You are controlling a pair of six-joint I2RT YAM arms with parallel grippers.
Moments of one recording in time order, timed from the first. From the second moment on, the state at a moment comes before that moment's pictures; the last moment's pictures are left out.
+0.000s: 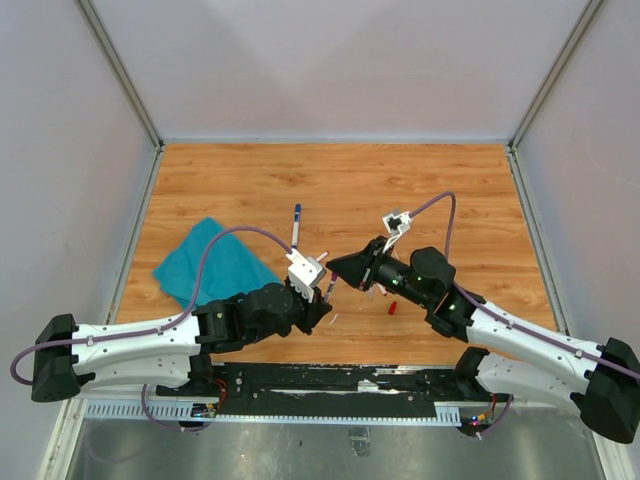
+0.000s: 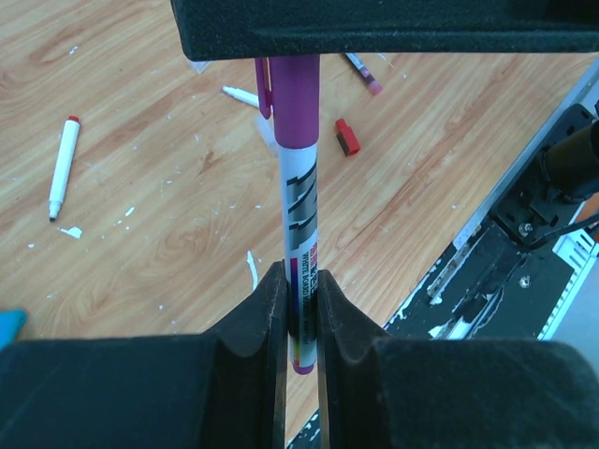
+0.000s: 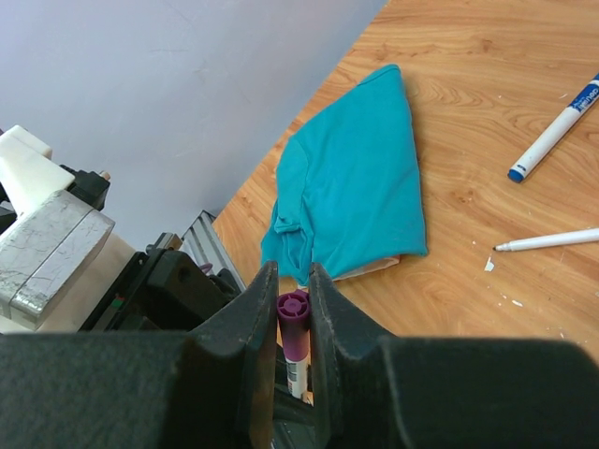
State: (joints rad) left arm -1.25 0.92 0.59 -0.05 -0.34 -0.39; right arm 0.92 0.95 0.54 0.36 -0.11 0.68
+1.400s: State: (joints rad) left arm -1.12 1.01 0.60 0.07 -0.45 -0.44; right arm 0.99 0.49 0.55 -0.20 0.25 0.37
